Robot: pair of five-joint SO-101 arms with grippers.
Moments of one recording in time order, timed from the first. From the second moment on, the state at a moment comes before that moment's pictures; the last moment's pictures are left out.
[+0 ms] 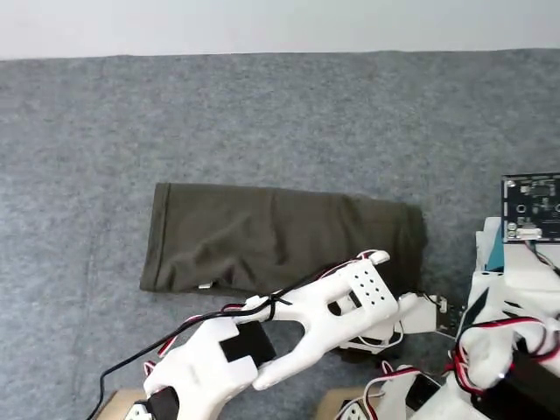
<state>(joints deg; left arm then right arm) 58.5 35.5 -9.7 84.1 -28.8 33.6 -58.4 7.0 100.5 32.7</state>
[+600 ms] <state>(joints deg) 58.7 46.6 -26.1 94.0 -26.9 33.6 -58.4 7.0 100.5 32.7</state>
